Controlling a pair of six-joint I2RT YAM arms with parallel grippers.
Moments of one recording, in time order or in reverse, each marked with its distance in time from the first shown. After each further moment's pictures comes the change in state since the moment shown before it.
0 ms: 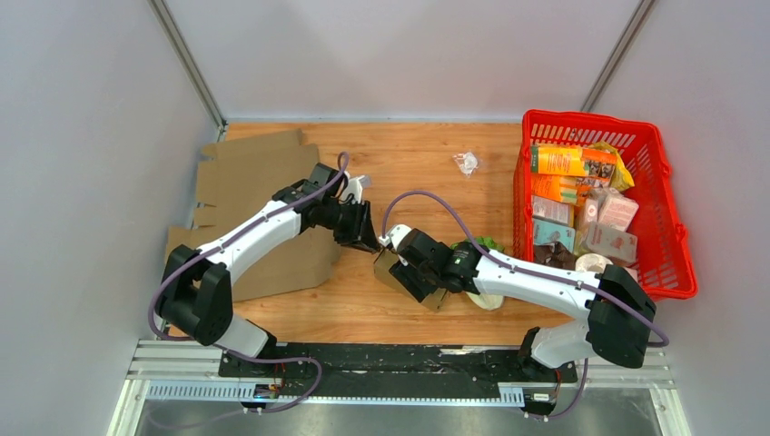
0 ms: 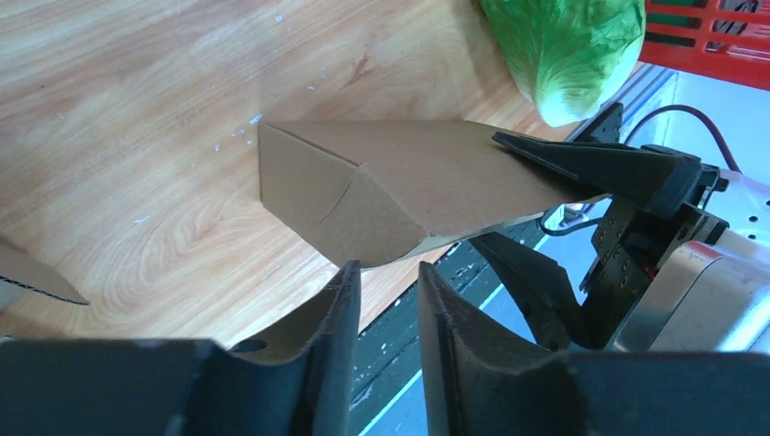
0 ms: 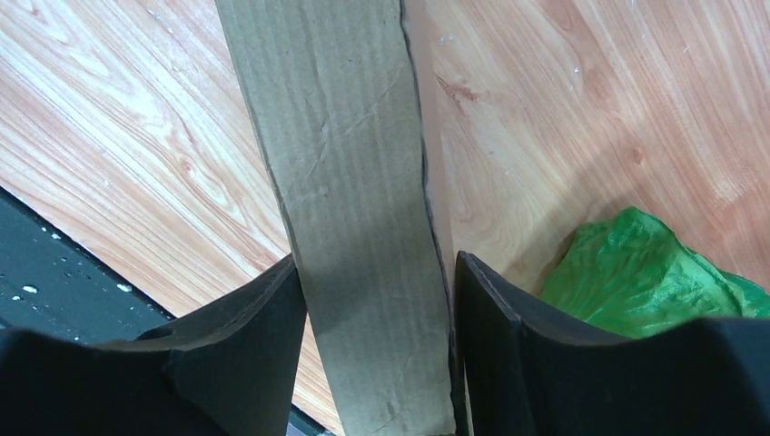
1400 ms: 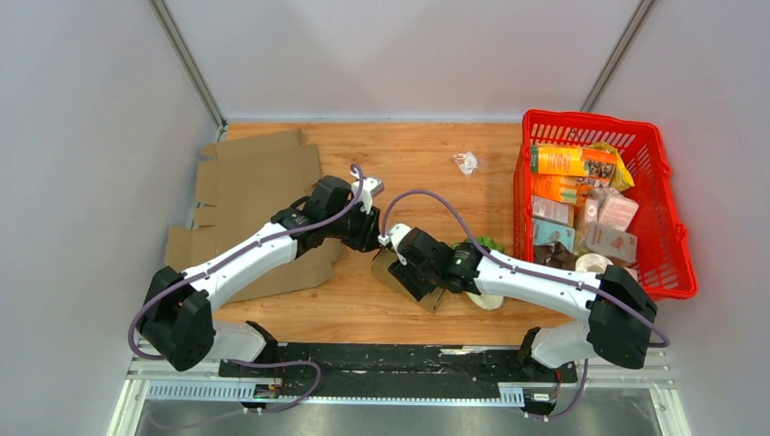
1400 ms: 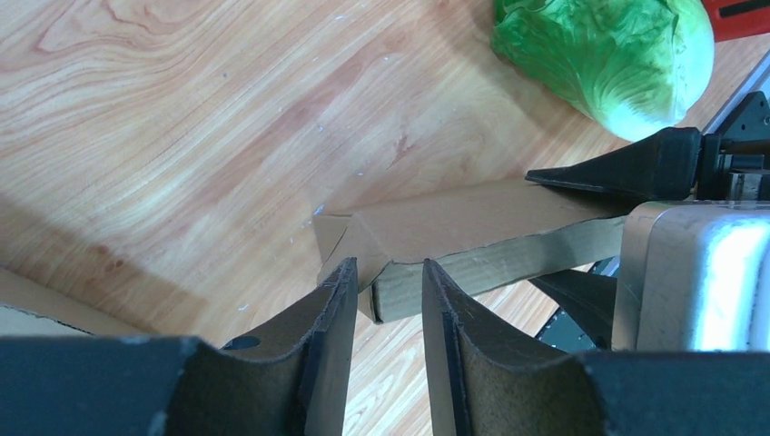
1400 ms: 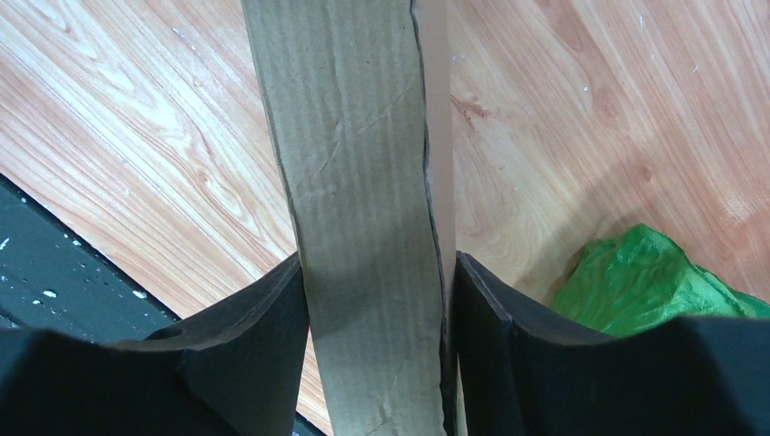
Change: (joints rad) left arm -0.129 -0.154 -0.141 0.263 -0.250 0.233; right arm 0.000 -0.006 -0.010 0.036 -0.028 -0.004
